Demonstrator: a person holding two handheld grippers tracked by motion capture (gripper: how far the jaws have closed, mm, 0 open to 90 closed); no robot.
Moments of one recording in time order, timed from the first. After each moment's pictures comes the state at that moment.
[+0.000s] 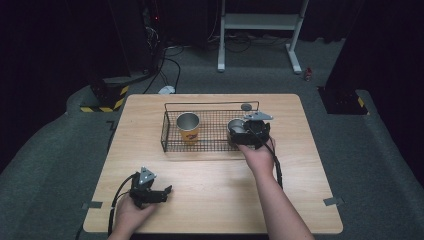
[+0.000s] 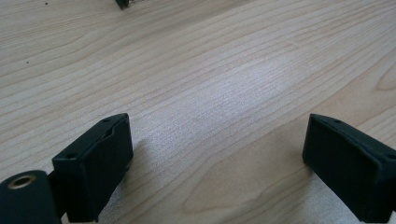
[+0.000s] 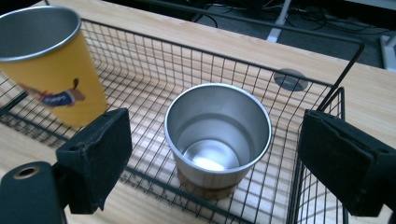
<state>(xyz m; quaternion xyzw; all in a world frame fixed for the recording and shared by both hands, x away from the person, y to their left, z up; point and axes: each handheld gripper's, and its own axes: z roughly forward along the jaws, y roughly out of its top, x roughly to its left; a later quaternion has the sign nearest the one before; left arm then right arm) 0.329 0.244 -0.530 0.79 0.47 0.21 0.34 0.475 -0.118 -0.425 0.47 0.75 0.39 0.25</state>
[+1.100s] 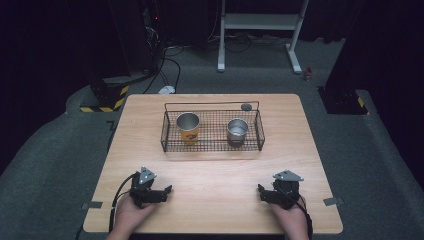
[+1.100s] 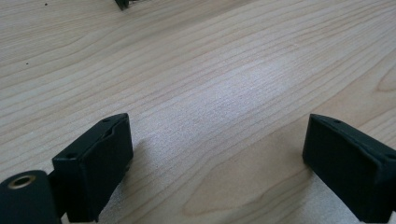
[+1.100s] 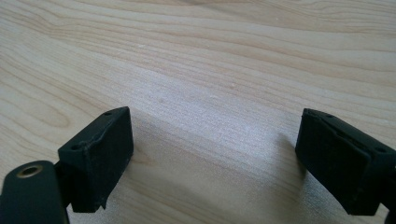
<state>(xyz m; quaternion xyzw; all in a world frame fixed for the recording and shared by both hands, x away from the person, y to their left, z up) 0.330 0.244 -0.530 0.79 0.47 0.21 0.34 0.346 -0.212 -0.525 0.50 0.78 0.31 0.21</state>
